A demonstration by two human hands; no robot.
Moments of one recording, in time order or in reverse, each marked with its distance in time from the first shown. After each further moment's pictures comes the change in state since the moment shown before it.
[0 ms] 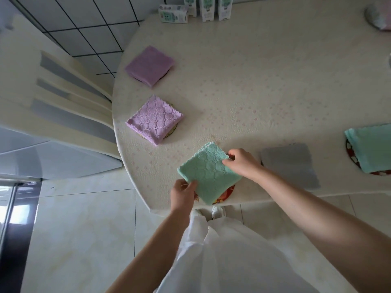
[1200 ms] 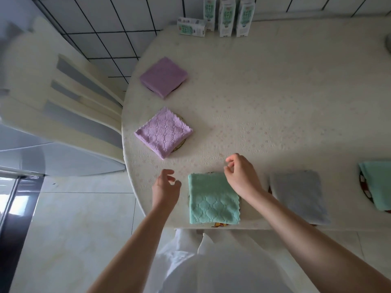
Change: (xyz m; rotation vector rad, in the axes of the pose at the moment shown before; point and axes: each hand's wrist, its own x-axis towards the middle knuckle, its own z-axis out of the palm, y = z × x) left_hand 0.054 0.053 -0.035 0.625 0.203 0.371; right_hand 0.015 -0.027 0.005 -0.096 0.307 -0.220
